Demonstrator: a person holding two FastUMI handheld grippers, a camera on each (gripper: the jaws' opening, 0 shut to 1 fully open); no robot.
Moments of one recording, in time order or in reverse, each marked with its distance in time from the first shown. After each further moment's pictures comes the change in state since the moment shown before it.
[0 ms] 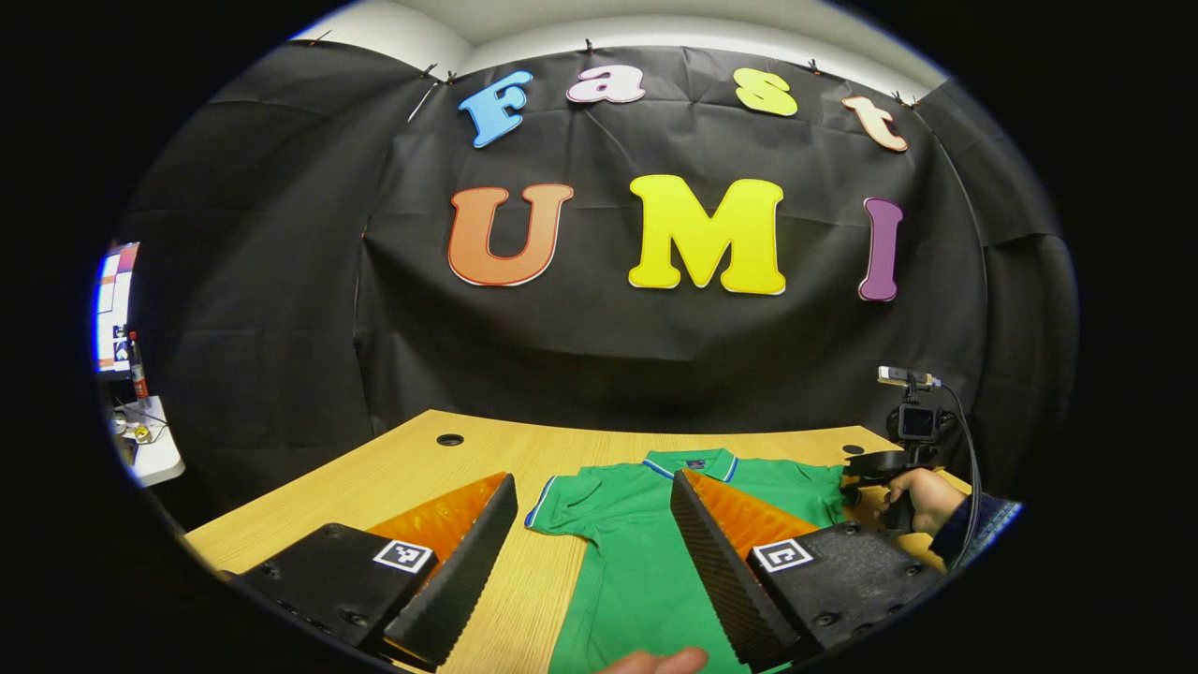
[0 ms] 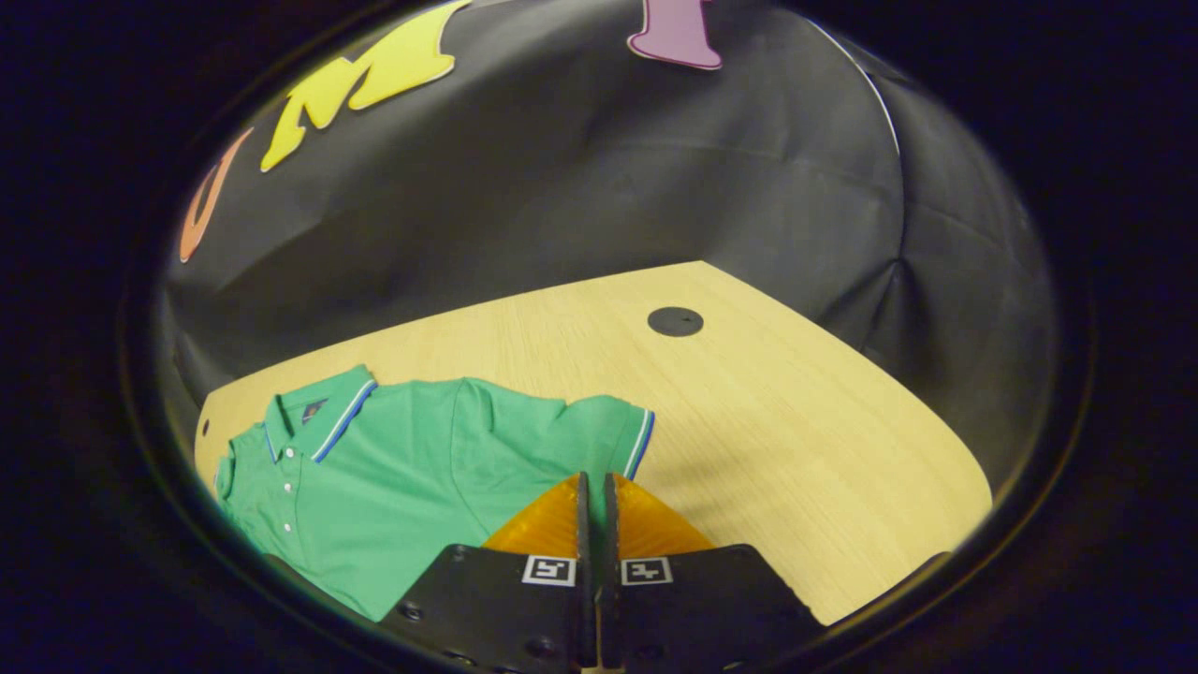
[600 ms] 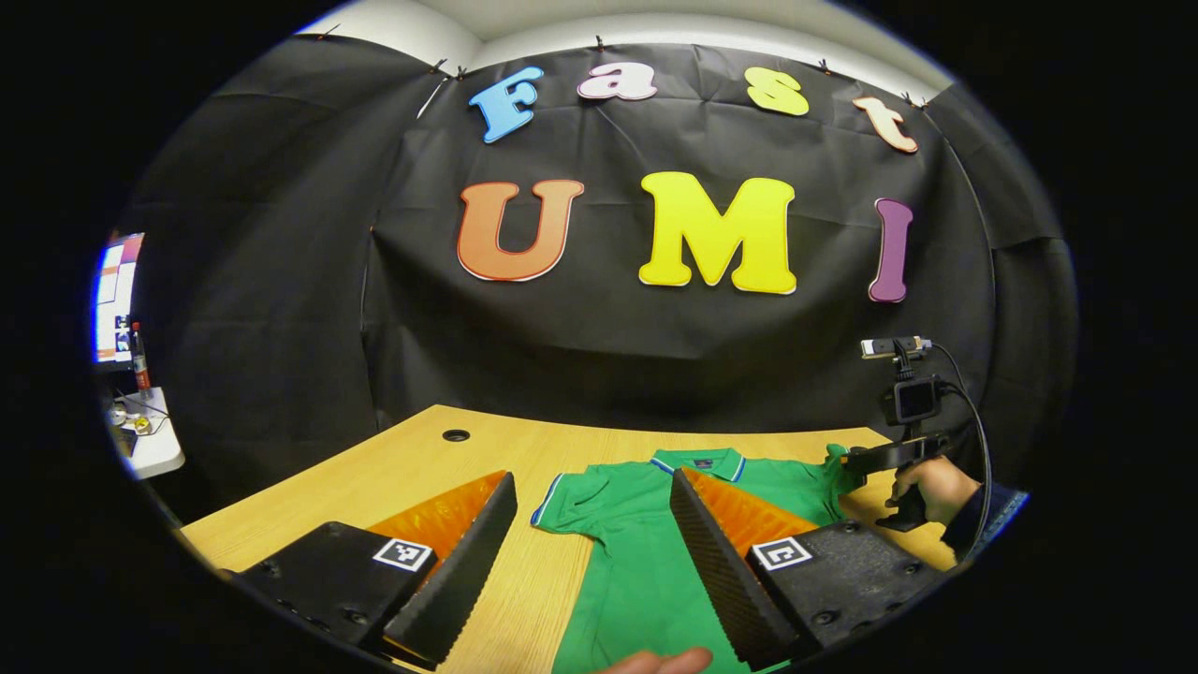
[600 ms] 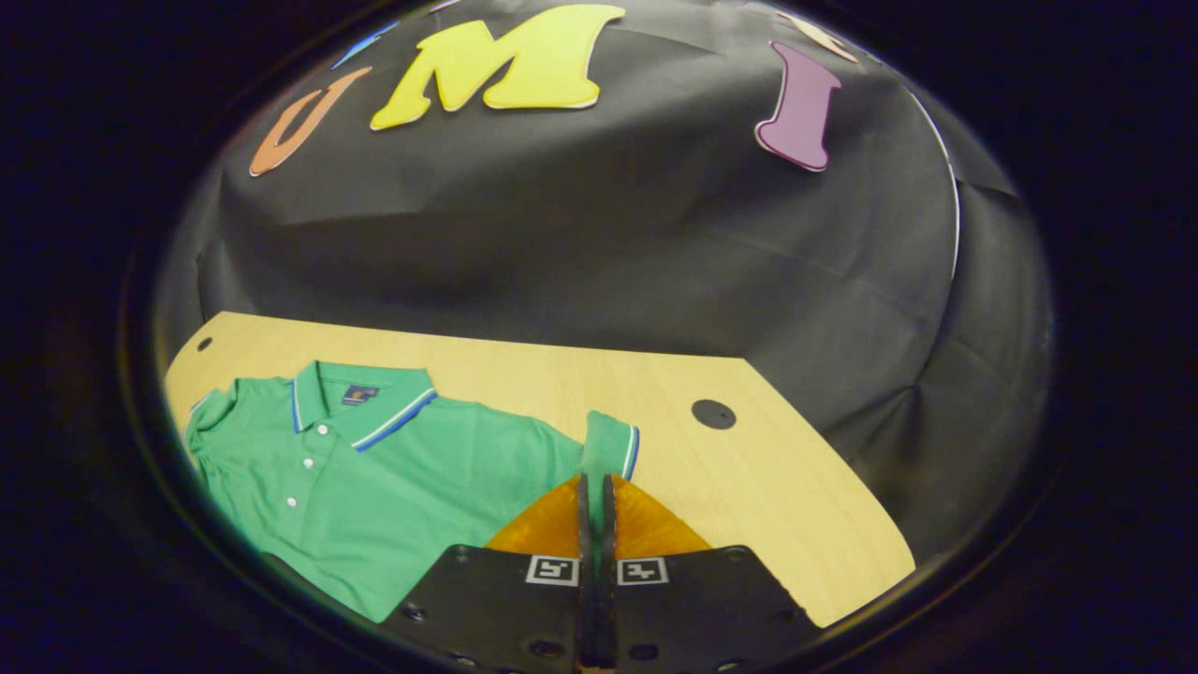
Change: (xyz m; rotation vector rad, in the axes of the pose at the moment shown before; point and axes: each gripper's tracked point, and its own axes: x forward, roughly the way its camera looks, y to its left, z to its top) left arm 0.003 0.010 -0.003 -0.013 0.003 0.029; right arm -0.041 0.055 0.042 -0.235 -0.165 0.070
